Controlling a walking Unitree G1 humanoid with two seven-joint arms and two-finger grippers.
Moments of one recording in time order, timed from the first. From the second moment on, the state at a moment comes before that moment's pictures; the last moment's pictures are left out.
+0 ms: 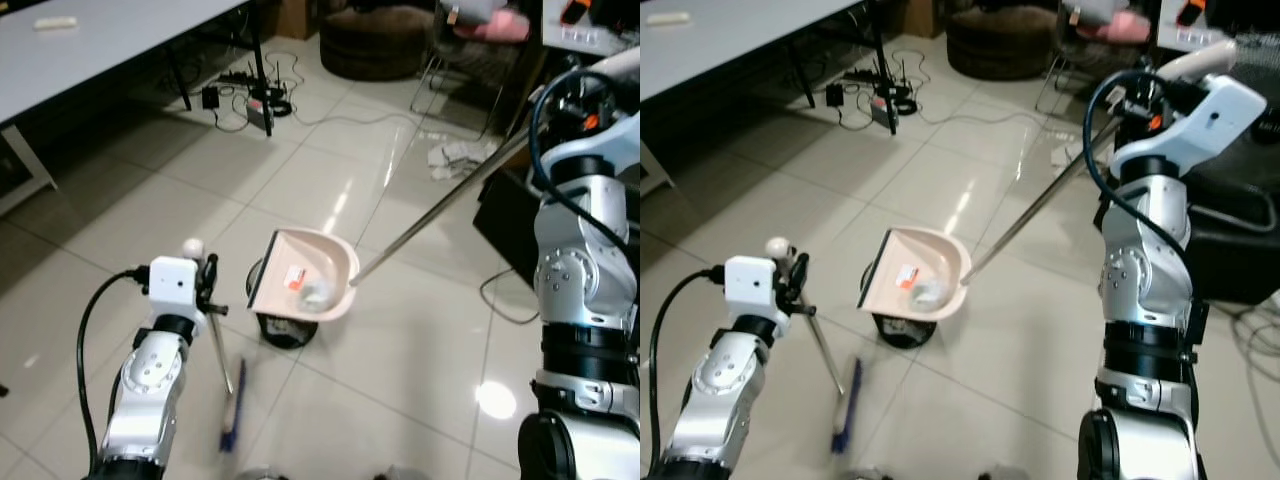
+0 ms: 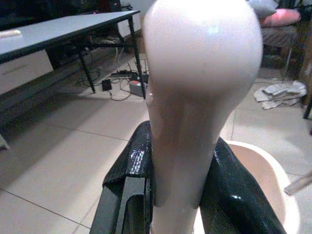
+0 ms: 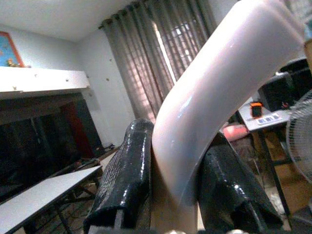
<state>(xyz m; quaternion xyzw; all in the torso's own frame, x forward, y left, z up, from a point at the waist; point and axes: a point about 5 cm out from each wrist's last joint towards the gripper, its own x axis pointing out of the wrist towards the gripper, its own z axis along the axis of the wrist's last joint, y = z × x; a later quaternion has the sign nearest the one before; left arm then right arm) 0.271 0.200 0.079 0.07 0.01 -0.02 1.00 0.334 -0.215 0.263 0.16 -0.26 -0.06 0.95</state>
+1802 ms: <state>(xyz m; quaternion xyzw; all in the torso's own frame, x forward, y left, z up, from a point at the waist) 0.271 0.210 0.076 0.09 0.02 -0.01 1.00 0.340 -0.175 0.263 0.04 -0.30 0.03 0.95</state>
